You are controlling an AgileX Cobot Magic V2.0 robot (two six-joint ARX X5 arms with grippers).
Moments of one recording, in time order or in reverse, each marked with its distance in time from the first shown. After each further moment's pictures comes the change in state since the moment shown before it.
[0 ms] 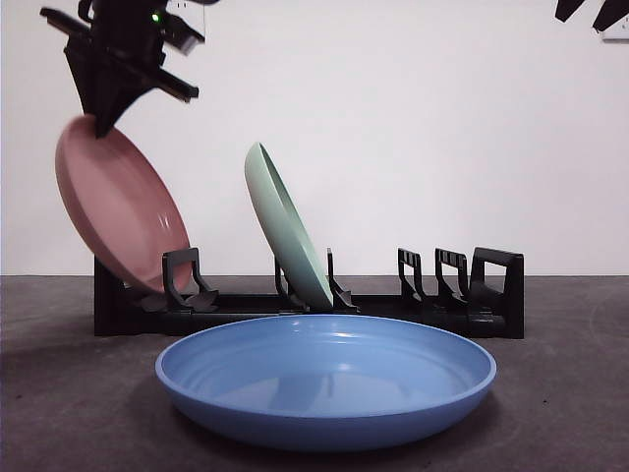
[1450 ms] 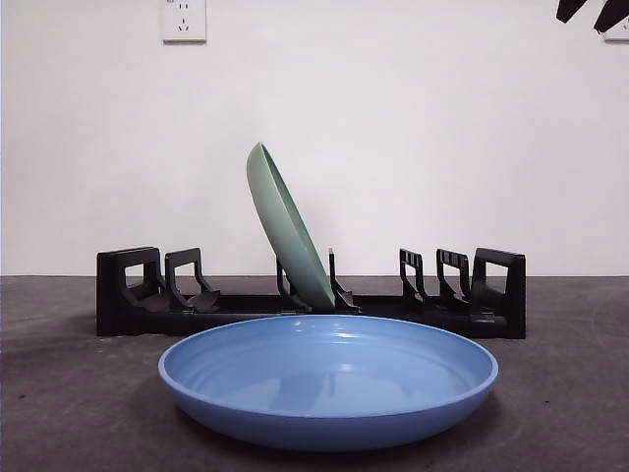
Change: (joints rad) left arm -0.018 -0.479 0.087 -0.014 0.437 -0.010; right arm 0.000 0.000 0.000 -0.010 0.000 0.000
